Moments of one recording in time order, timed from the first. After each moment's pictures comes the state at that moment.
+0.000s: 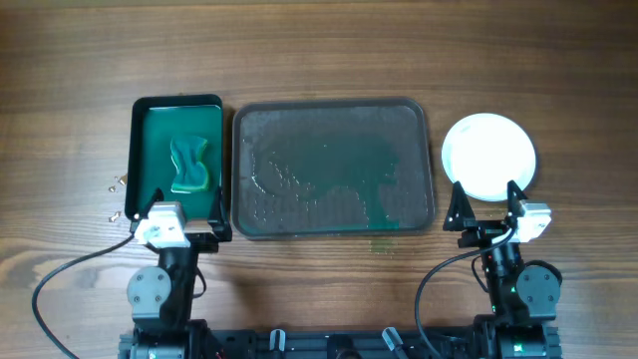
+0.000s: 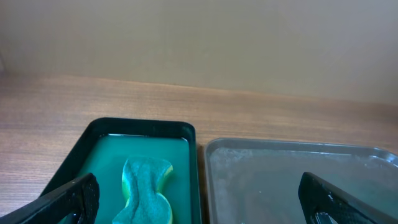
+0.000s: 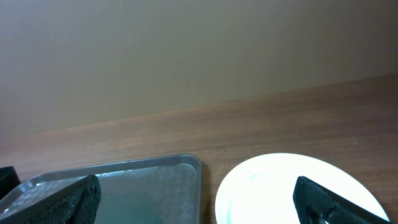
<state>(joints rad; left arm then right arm) 0.00 0.06 0.07 -0.10 0.02 -0.12 0.01 0.02 0.01 0.00 -0.07 0.21</state>
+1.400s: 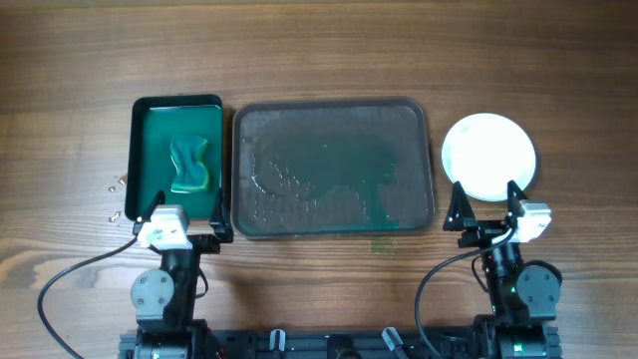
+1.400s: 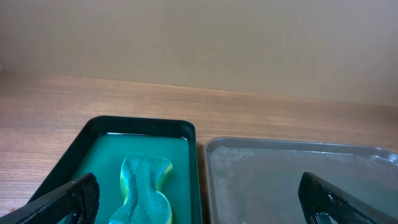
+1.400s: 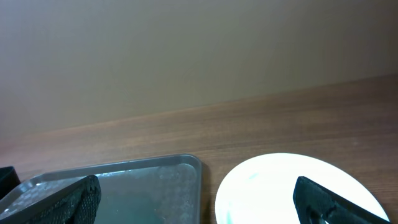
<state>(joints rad) 0.00 0.01 0.02 -0.08 0.02 -0.12 0.01 0.02 0.01 0.00 -0.07 0.21</state>
